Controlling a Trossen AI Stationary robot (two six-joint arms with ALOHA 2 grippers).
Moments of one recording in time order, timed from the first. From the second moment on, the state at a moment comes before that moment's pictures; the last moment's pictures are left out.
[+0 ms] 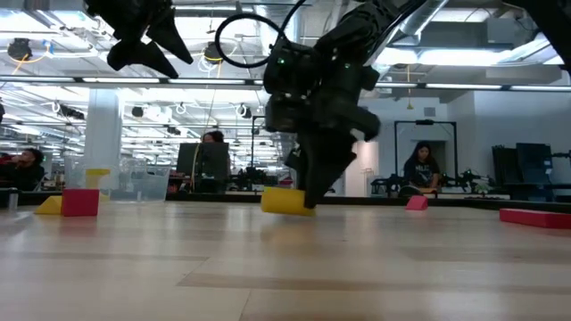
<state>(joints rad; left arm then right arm) 0.11 0.84 0.83 -0.63 -0.43 -0.59 -0.07 2.07 1.41 -0.56 -0.33 -0.26</state>
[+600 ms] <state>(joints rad) 0.11 0.73 0.83 -0.66 -0.38 -0.61 -0.12 2.08 1.30 0.71 -0.40 0.57</state>
